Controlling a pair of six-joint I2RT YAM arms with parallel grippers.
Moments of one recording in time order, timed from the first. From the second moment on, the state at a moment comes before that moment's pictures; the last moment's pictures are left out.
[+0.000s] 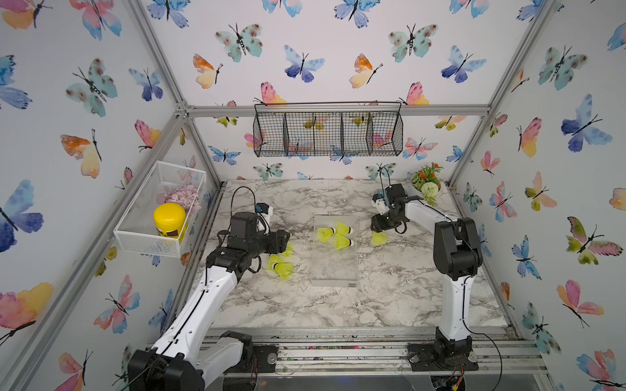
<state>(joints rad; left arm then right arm) -0.23 1.07 0.90 -0.48 0.23 -0.18 0.26 2.15 1.63 -0.68 -0.21 -0.14</state>
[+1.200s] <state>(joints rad) -0.19 1.07 0.90 -0.48 0.28 -0.18 0.26 1.58 0.91 -0.38 -0.31 0.23</state>
